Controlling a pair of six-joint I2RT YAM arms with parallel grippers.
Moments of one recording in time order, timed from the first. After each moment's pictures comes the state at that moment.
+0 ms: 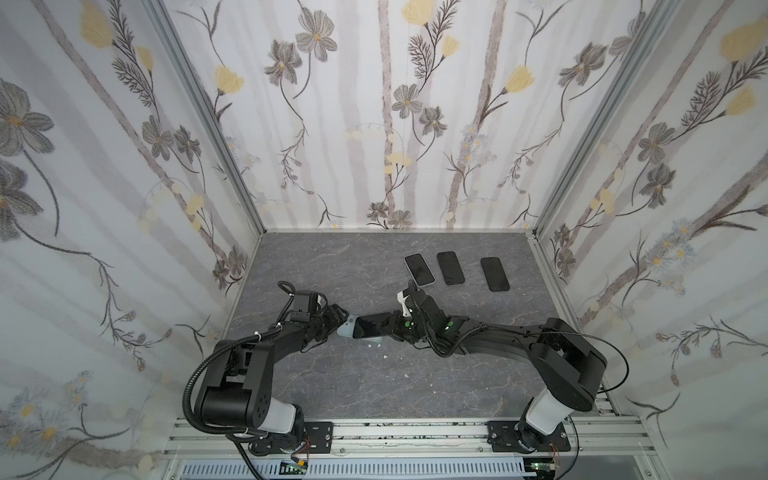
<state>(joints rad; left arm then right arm) -0.12 1.48 0.55 0.06 0.38 -0.77 0.90 1.70 0.93 0.16 -0.26 1.16</state>
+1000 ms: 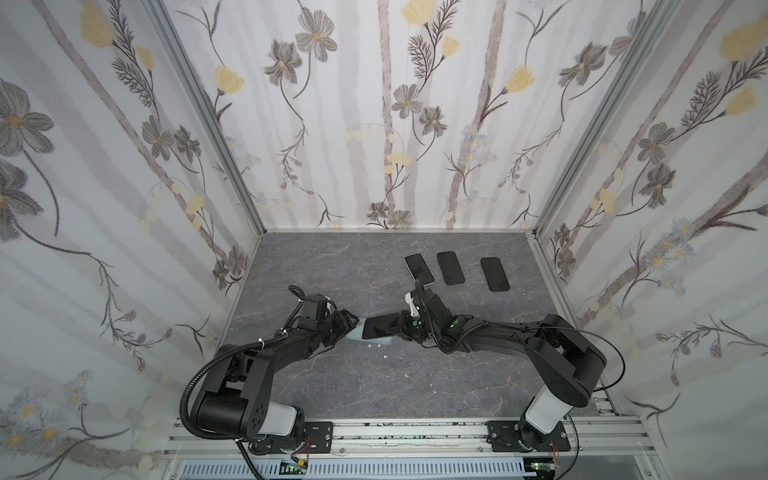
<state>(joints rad) -0.22 1.43 0.48 0.10 0.39 -0.82 0.83 1.72 0.87 0.18 -0.32 1.12</state>
